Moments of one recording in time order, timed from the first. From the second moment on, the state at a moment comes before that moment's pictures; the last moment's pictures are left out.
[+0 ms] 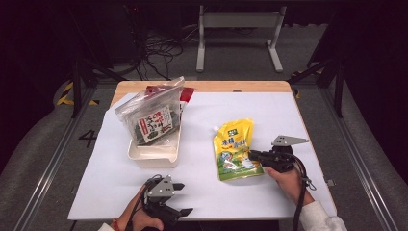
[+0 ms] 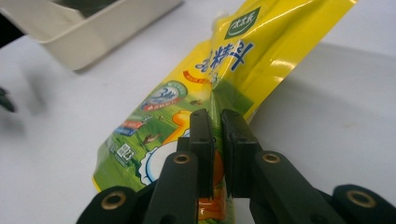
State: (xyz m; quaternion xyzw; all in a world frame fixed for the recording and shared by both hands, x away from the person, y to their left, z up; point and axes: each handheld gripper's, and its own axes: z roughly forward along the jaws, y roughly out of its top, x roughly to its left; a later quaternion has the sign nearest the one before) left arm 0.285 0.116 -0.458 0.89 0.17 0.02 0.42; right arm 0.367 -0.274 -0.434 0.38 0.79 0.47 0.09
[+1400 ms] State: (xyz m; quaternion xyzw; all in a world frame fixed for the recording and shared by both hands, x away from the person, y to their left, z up) left arm 0.325 0.083 -0.423 0.81 0.23 0.02 0.55; right arm 0.307 -0.230 -0.415 0.18 0.79 0.56 0.15
